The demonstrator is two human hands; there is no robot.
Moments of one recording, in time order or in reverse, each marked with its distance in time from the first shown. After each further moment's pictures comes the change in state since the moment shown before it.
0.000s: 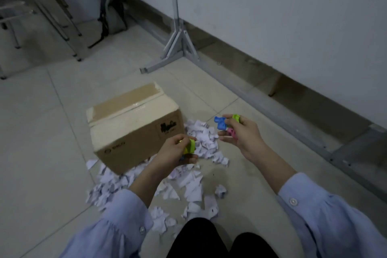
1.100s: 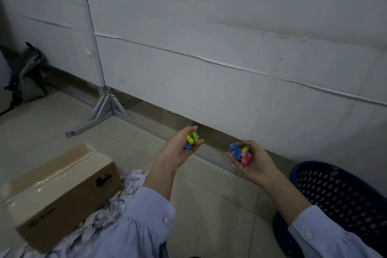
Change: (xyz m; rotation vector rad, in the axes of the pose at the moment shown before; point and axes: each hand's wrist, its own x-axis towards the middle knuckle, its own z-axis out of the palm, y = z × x) left_hand -0.131 0.144 0.179 -0.444 -0.398 -0.003; right_hand -0.213 -0.126 -0.152 0.583 0.252 -0.090
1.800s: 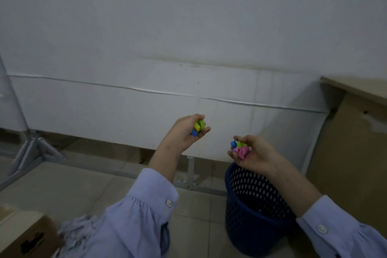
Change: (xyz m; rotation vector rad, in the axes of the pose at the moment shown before) left_hand -0.071 -0.019 0.190 0.245 -0.362 0.041; right_hand -0.141 -0.126 -0.055 -0.076 0.185 -0.158
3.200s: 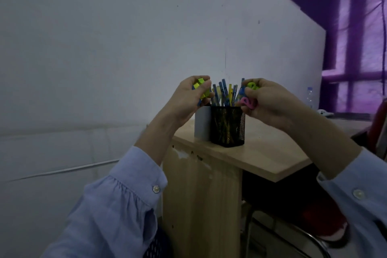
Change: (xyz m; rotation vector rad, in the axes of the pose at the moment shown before) left_hand -0.137 -0.028 0.382 0.236 -1.062 0.567; right_hand -0.333 -0.198 -0.156 -0.382 0.648 -1.027
